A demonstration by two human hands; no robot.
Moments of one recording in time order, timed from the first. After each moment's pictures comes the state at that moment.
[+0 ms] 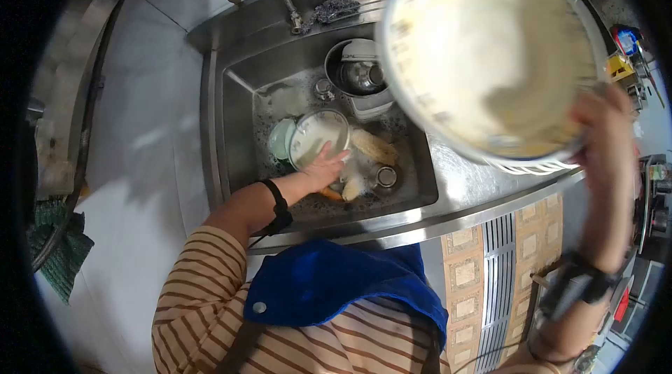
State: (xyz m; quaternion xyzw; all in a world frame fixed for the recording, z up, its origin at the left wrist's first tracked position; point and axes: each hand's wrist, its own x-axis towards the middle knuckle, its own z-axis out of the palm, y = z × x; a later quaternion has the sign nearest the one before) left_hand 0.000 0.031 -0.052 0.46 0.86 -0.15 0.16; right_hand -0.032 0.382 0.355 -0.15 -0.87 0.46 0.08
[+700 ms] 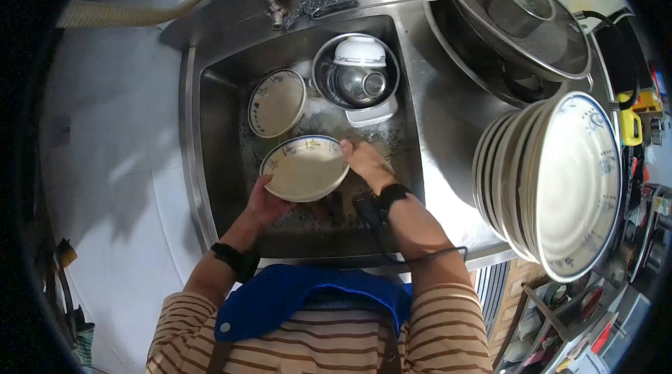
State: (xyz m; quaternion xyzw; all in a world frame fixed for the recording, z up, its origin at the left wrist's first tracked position) left_hand 0.041 -0.033 -0.027 0.36 -0.17 -0.89 -0.23; right_hand -0.113 0.208 -0.078 0.04 -0.87 0.34 -0.36
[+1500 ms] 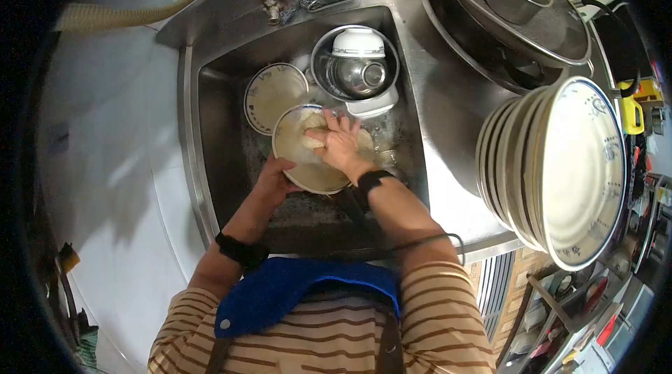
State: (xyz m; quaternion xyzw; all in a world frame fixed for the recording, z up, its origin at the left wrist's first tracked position) left_hand -0.016 0.010 0.028 0.36 -0.49 -0.77 -0.19; right_hand -0.102 0.164 -0.020 0.28 -0.90 0.30 -0.14
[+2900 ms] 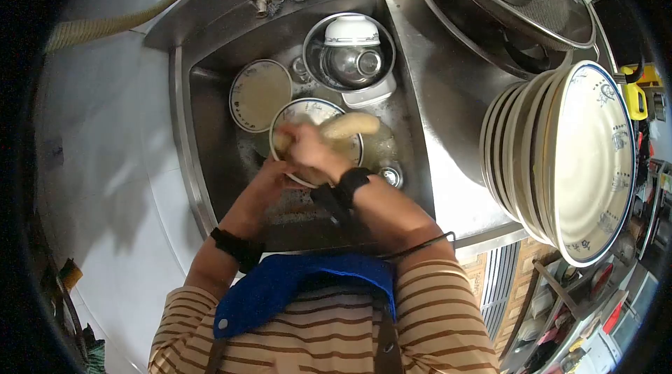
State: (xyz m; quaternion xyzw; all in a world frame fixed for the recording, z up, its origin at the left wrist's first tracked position) left_hand -0.015 -0.005 0.013 0.31 -0.53 -0.74 -0.28; right_hand -0.094 0.118 -0.035 0.14 -0.71 0.64 -0.23
